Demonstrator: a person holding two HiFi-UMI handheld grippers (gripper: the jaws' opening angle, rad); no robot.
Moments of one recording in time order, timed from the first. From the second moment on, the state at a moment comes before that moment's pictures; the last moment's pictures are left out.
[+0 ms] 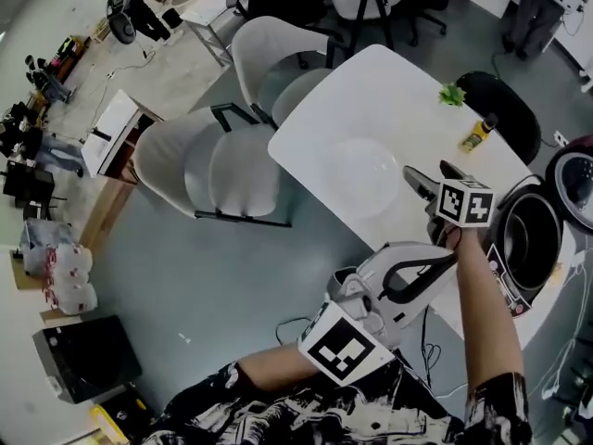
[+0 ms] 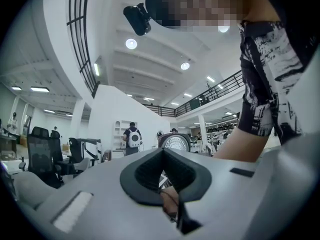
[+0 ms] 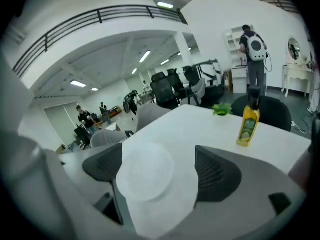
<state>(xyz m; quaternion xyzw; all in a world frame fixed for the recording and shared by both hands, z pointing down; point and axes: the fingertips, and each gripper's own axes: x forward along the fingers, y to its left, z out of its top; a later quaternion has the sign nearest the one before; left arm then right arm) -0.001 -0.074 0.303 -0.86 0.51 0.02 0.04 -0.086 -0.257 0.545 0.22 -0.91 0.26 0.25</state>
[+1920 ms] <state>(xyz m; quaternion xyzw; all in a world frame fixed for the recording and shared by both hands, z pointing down) -0.001 -0.125 0.318 -0.89 0.45 0.00 0.04 -0.038 -0.289 0.550 0.31 -0.80 0.39 0.34</state>
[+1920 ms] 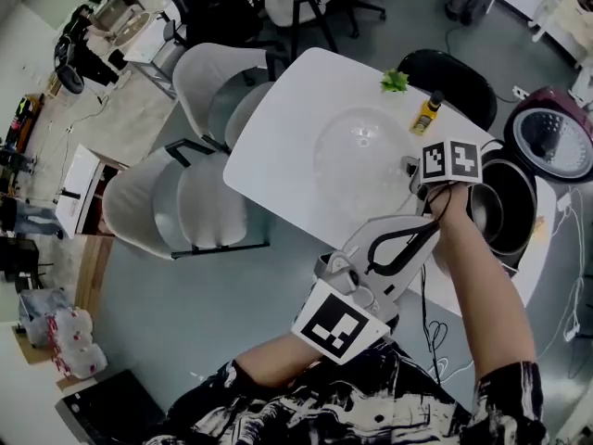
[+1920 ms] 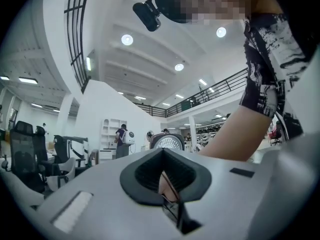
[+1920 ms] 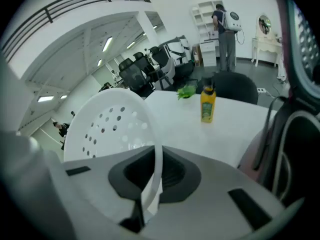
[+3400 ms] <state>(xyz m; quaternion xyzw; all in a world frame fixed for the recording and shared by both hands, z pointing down) 0.196 -0.130 0.293 -0.95 0.30 0.00 0.06 0.379 -0.315 0.555 0.55 -0.62 0.41 0.39</state>
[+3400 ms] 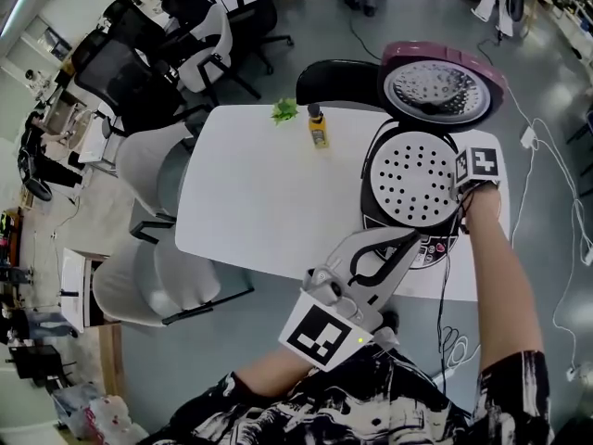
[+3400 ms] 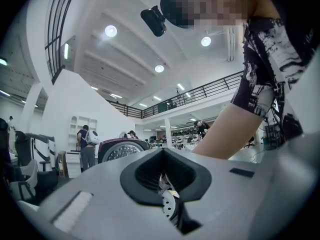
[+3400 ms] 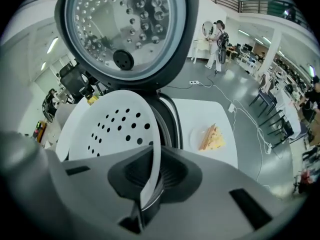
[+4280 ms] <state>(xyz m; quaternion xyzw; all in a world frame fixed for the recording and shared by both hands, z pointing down) 0.198 -0.141 0.267 -0.95 0.31 0.04 0.05 0.317 -0.243 0.291 0.50 -0.86 0.06 0.02</state>
